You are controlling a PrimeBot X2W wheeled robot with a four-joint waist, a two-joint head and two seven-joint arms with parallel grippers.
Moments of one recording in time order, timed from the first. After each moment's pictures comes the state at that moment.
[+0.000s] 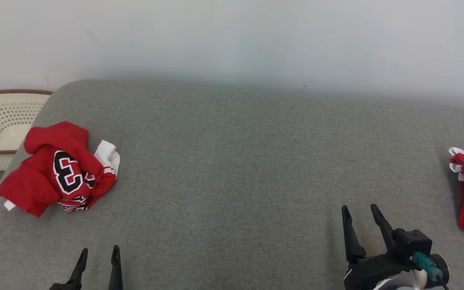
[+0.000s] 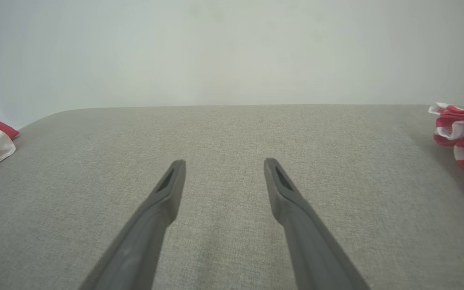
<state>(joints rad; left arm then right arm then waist) -0.09 0.05 0.02 0.25 -0.08 0.04 -0.26 -0.18 -0.08 0.15 0.38 0.09 0.13 -0.26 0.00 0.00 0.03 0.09</state>
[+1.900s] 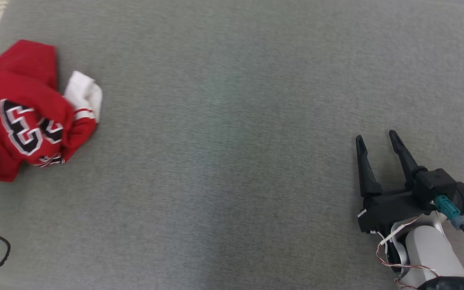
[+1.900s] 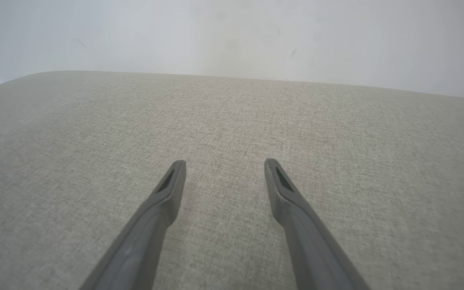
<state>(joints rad) -0.82 0.54 -0.26 0.85 -0.46 -0.13 -0.18 -0.38 -0.17 0.17 0.29 0.06 0.13 -0.26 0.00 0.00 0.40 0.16</state>
